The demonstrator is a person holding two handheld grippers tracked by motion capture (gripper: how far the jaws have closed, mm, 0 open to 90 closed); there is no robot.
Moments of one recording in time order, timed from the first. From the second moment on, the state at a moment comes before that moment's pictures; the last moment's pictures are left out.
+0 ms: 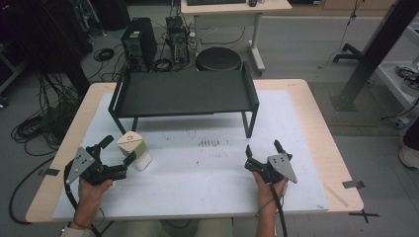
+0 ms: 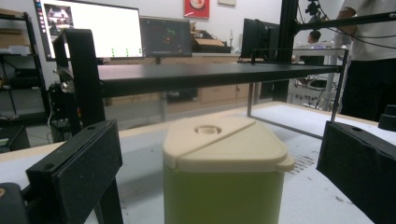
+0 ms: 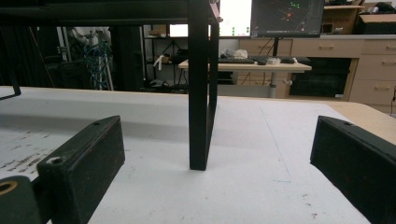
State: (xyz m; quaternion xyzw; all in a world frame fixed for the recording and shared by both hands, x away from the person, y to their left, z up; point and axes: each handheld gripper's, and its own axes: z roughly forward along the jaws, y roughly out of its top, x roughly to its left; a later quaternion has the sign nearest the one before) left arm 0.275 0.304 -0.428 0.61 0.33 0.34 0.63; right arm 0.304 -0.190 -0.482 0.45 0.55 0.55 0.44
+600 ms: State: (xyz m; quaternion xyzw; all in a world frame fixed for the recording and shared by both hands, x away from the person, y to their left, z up) left arm 0.290 0.293 -0.444 0.62 0.34 0.34 0.62; right arm 0.303 -0.190 -0.482 0.45 0.55 0.55 0.44
